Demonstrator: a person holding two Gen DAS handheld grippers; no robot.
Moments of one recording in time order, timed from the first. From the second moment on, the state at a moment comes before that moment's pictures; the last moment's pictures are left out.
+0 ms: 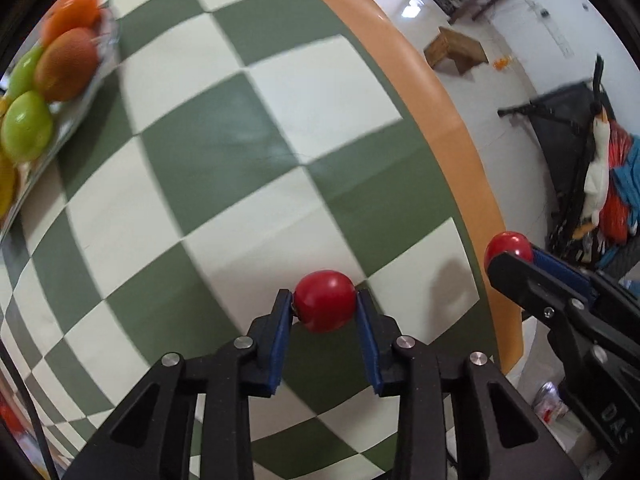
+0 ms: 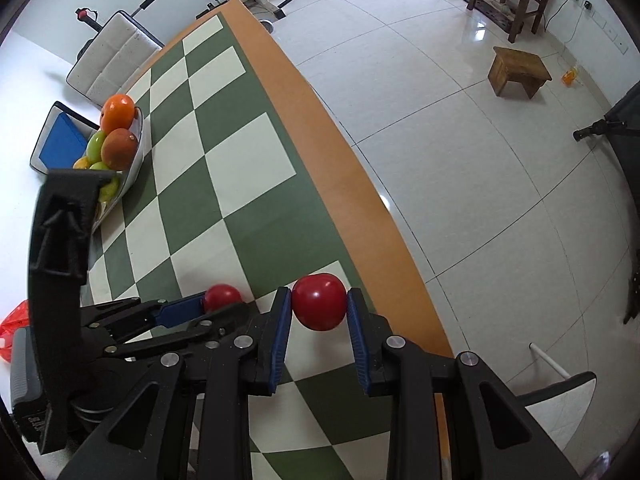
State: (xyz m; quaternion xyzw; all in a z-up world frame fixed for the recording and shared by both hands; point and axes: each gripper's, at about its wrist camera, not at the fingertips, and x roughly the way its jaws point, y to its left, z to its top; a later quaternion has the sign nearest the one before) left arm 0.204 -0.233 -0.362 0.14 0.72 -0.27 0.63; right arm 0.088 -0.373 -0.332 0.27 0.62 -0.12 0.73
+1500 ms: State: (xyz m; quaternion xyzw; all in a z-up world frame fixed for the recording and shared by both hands) left arm 0.380 0.042 -0.342 -0.20 0.74 -0.02 0.65; right arm 0.351 -0.138 -0.363 0.16 0.65 0.13 0.73
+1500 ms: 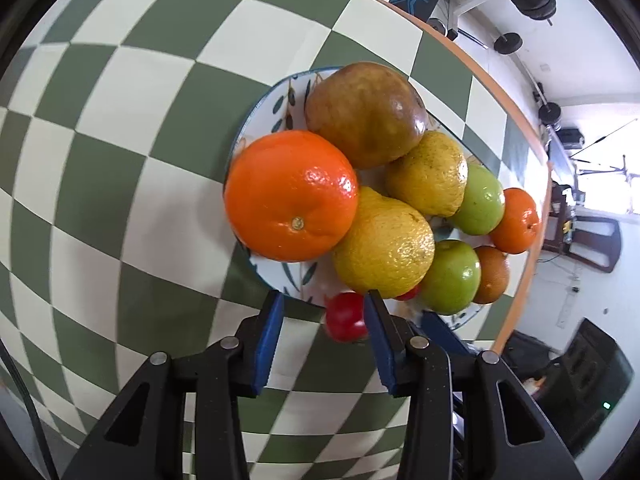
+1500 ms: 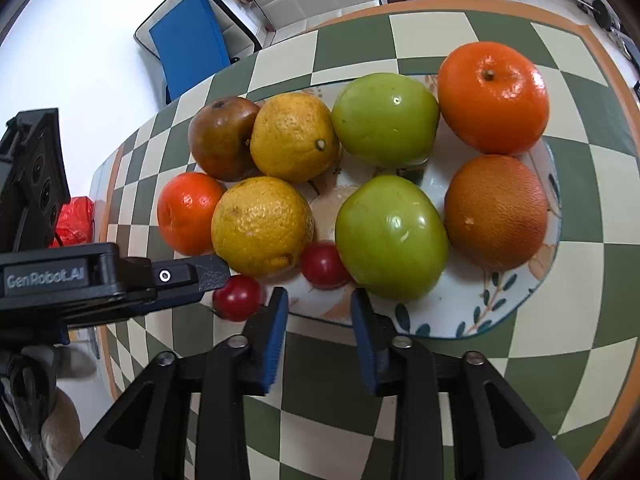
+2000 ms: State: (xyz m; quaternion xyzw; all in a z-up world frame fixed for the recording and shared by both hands) left arm 0.351 0.014 -0.312 0.00 0.68 0.01 0.73; right arm 0.323 -0.181 -0.312 0.08 0.62 0.04 0.78
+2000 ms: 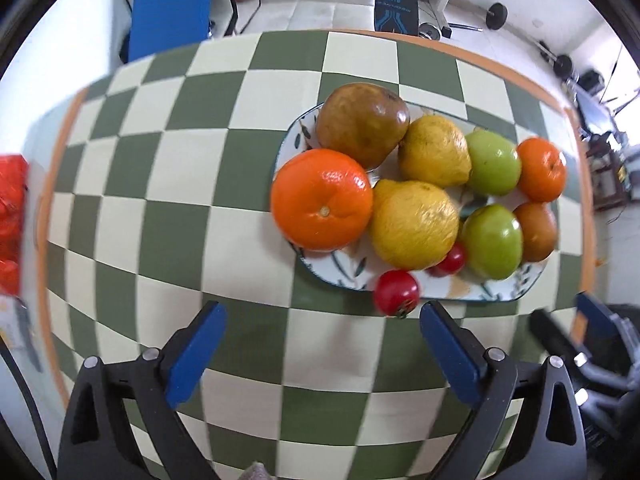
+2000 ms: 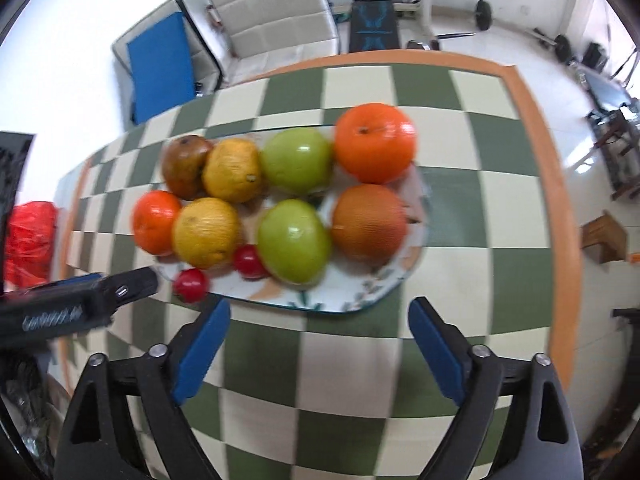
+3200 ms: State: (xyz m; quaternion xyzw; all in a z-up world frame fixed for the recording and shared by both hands) left arm 0.163 0.007 -0.072 0.03 0.49 -0.02 0.87; right arm 0.108 -0.189 -0.058 0.06 0.45 -0.01 0.89
